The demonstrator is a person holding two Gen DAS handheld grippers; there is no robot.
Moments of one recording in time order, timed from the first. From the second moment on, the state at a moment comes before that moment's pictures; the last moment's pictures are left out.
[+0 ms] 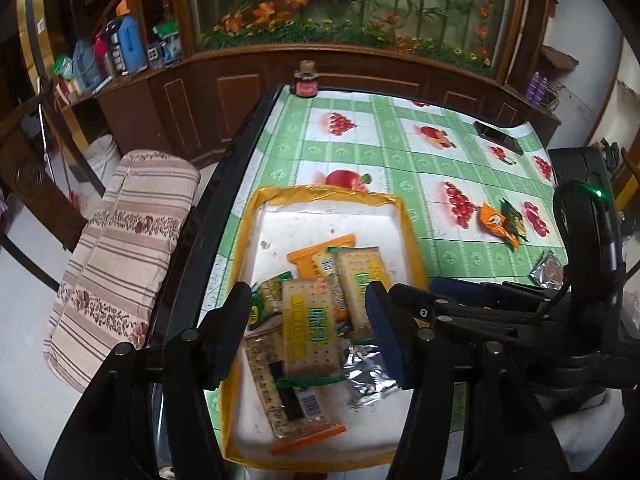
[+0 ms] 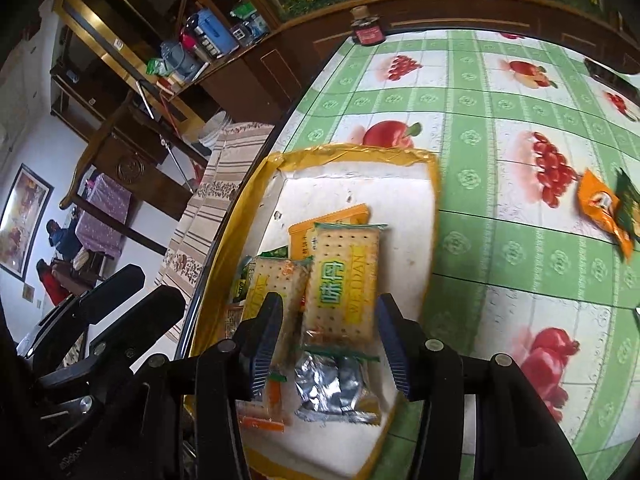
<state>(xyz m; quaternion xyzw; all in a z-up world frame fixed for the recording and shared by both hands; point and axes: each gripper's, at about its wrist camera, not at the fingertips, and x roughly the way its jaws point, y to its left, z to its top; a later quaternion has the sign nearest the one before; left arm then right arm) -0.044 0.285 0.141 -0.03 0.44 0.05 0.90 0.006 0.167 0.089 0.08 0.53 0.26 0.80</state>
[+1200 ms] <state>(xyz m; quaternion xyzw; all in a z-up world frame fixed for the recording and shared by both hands) -0.025 0.097 0.114 -0.08 0.51 -0.08 0.85 -0.024 -0.187 0.051 0.24 0.52 0.01 0.82</state>
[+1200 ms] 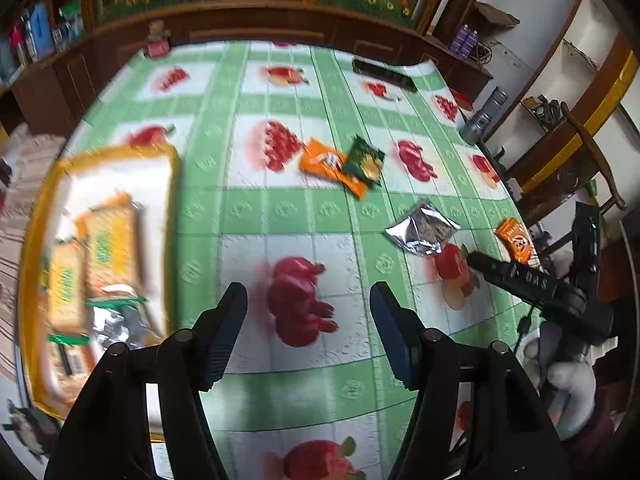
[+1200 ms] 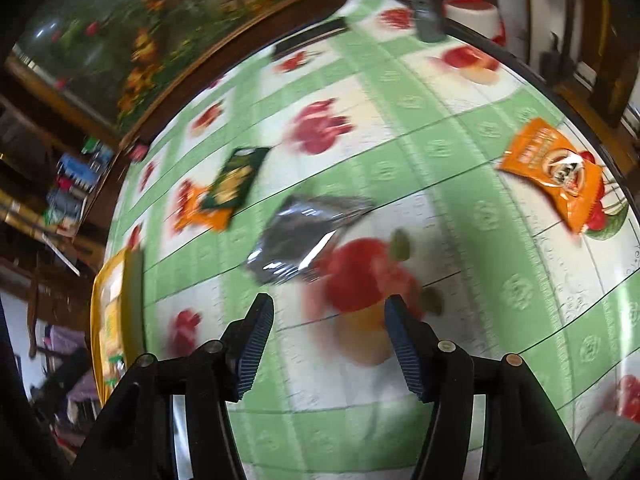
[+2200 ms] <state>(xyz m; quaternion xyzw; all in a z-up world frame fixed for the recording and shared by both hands) 0.119 0.059 0.085 -0.04 0.53 -0.17 0.83 0.039 -0.115 0.021 0.12 0.55 -0.02 0.83</state>
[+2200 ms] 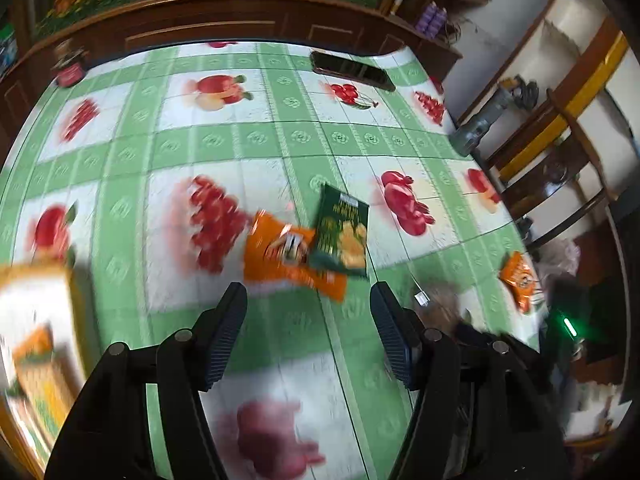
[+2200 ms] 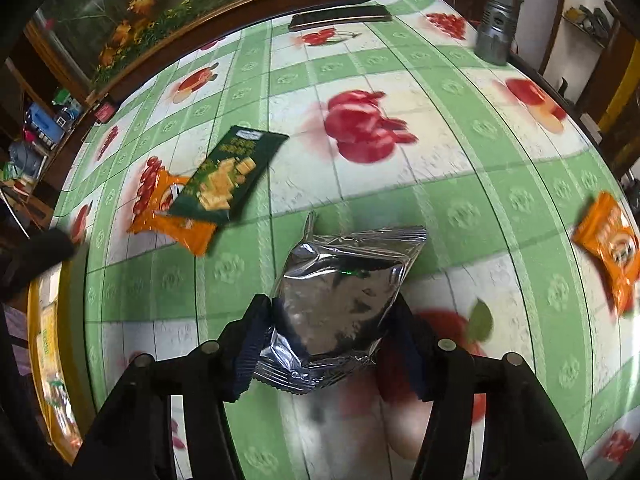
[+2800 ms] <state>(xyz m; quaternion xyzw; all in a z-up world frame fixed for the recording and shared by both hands) 0.174 -0.032 0.027 0.11 0.57 -0.22 0.79 -0.039 -0.167 0.024 0.18 0.55 -0.03 0.81</state>
